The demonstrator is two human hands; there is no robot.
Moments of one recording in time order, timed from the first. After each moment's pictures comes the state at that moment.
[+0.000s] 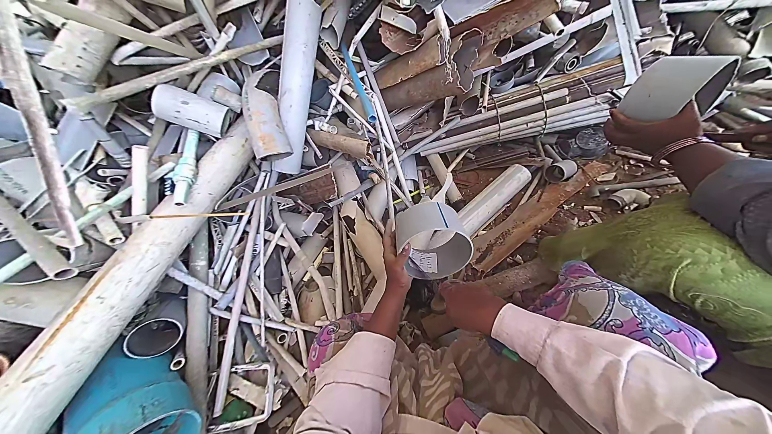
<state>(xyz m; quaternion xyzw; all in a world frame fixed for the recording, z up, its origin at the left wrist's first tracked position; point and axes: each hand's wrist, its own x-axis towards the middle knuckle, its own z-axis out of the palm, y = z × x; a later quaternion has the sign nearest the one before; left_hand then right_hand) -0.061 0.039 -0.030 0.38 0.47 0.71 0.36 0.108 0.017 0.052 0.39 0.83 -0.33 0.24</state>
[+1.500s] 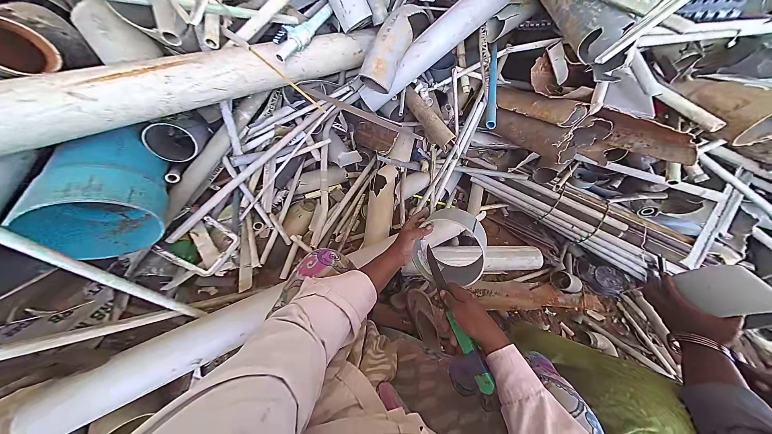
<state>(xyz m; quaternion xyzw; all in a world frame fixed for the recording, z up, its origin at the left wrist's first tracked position) -0.088 0.045 -0.029 0.26 0.43 0.73 0.47 0.117 0.036 0.055 0.45 0.71 -0.53 0.10</state>
